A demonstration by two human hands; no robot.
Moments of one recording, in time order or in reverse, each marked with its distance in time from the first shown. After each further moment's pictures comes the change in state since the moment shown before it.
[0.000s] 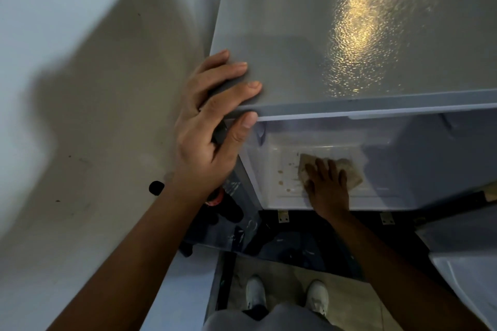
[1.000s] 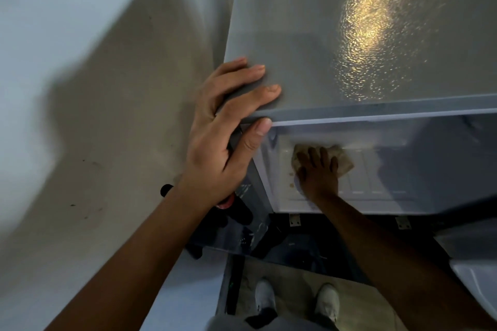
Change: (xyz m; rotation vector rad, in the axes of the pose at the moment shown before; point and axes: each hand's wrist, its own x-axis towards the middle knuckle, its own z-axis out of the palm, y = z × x) left_hand 0.004 0.008 -0.012 0.002 -0.127 -0.044; right_hand 0.040 -0.050 -0.003 0.074 0.067 -0.027
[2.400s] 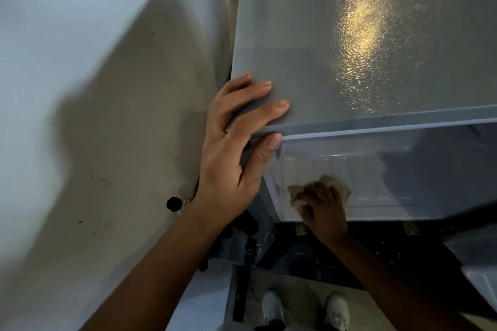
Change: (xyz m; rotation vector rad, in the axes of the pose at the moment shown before) left_hand -0.003 0.007 0.004 -0.041 0.051 -0.053; right_hand -0.063 0.007 0.025 0.150 0.197 -0.221
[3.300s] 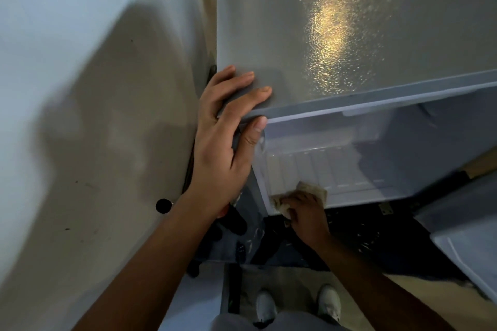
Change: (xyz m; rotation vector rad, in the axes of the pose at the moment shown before) left_hand -0.004 -0.002 0.000 -0.018 0.004 -0.001; right_hand -0.033 -0.037 -0.009 0.219 0.045 0.060
